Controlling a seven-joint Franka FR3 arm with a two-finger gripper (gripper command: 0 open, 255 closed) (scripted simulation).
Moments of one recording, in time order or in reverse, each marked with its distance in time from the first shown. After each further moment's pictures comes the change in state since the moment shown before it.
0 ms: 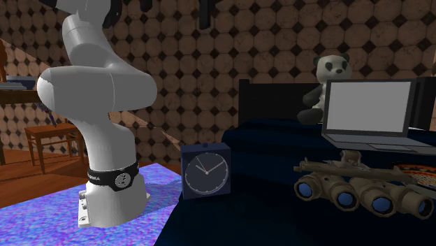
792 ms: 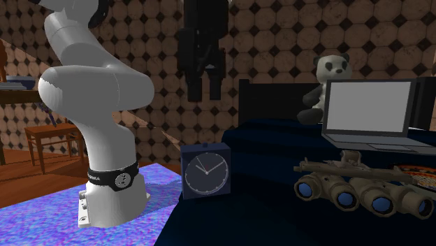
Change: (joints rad) arm 0.204 -0.023 0.008 -0.313 0.028 0.275 -0.305
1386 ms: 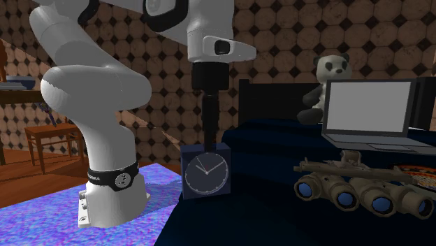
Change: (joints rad) arm 0.158 0.023 -0.006 -0.226 0.014 0.237 -0.241
